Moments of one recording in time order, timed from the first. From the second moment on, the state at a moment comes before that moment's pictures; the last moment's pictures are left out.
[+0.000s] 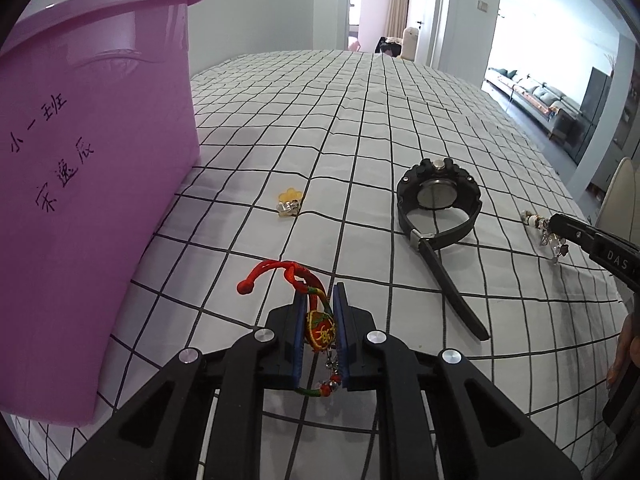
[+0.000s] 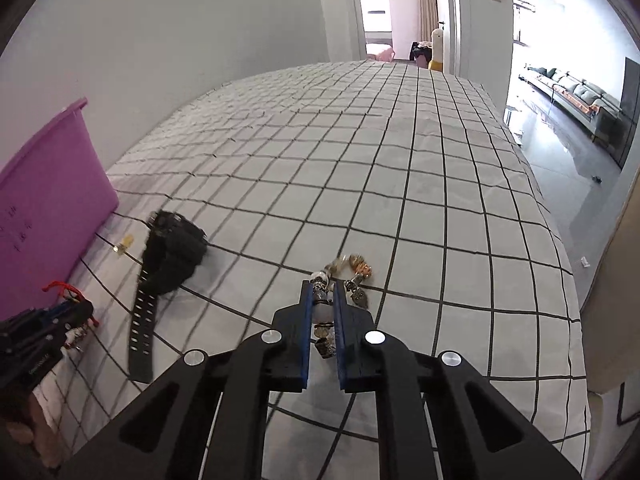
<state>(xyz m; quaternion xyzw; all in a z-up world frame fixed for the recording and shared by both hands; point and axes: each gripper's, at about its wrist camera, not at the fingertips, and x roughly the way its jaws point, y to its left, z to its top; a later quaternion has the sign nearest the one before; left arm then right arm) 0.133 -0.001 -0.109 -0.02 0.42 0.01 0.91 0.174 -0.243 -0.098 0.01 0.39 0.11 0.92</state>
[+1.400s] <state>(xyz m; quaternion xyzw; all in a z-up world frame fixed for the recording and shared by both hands) 0.047 0.050 0.089 -0.08 0.31 0.10 0.94 0.145 -0.105 0.087 -0.05 0.30 0.29 0.91</state>
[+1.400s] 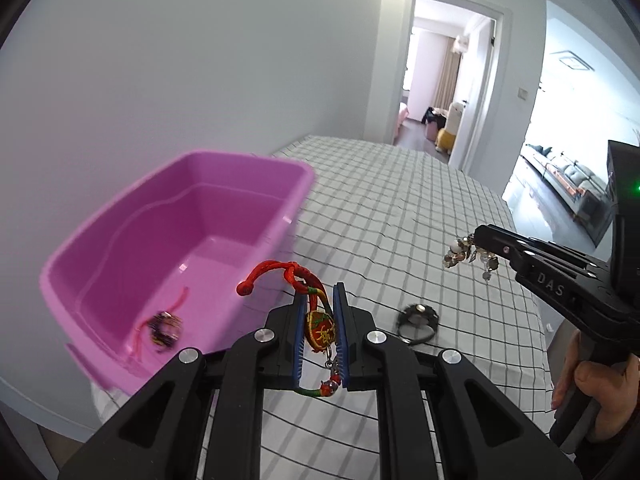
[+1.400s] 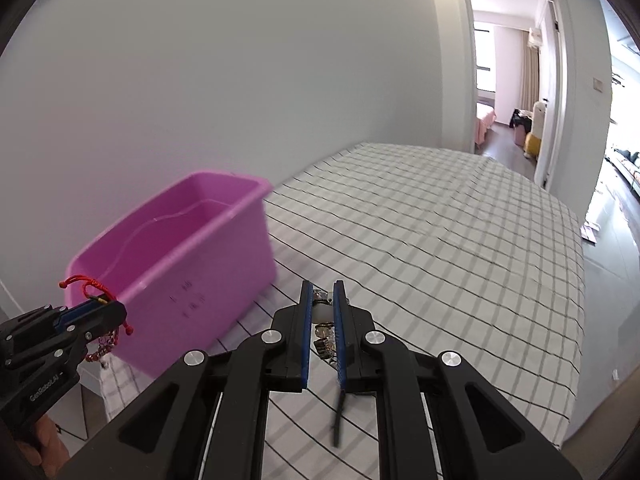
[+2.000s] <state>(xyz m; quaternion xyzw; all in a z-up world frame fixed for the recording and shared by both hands) 0.049 0.211 0.095 -0.08 0.32 0.10 0.94 0.150 0.070 0.102 -0.05 0.31 0.33 0.89</state>
